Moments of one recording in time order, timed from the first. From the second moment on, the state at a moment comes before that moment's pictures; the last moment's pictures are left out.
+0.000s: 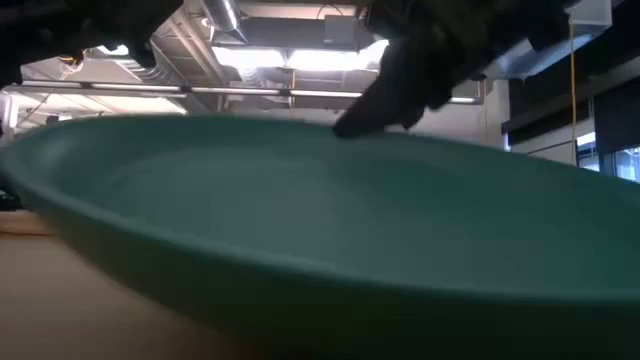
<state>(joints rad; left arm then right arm) -0.14 0.56 0.07 0.86 -0.23 0.08 0.28 1.66 0.92 0.14 0.22 0.20</state>
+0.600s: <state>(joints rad) -0.14 0.56 0.07 0.87 -0.25 0.08 -0.04 1.46 0.92 0.00 0.11 0.10</state>
